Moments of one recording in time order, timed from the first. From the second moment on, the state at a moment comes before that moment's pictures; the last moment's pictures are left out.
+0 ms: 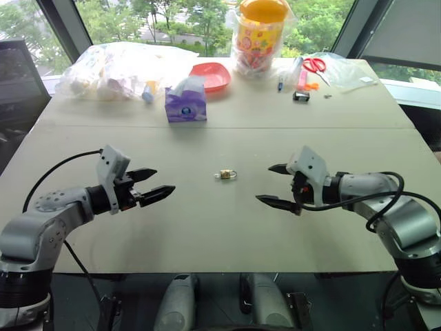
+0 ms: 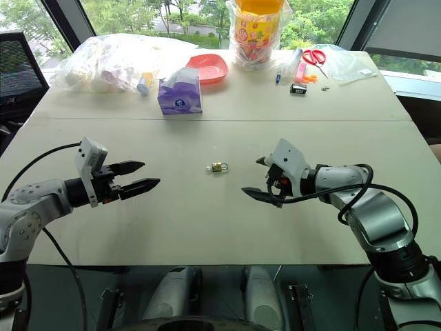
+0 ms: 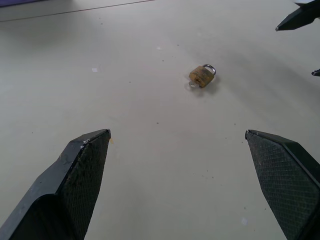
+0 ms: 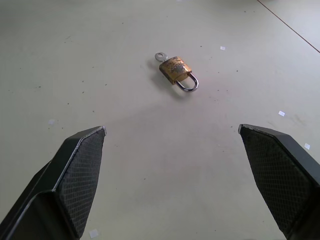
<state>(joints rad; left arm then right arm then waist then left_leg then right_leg) -0.17 0.75 0.22 -0.32 -0.70 0.83 -0.78 -0.35 -0.80 0.09 -0.43 0.40 0.75 0.83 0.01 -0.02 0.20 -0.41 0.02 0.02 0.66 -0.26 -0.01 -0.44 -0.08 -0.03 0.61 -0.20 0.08</state>
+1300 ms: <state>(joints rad) -0.29 0.89 0.07 -0.23 -0.60 0.75 -1.04 -0.92 -0.44 0.46 0.48 0.07 0.35 1.12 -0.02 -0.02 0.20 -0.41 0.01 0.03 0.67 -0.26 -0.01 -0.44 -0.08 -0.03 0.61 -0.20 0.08</state>
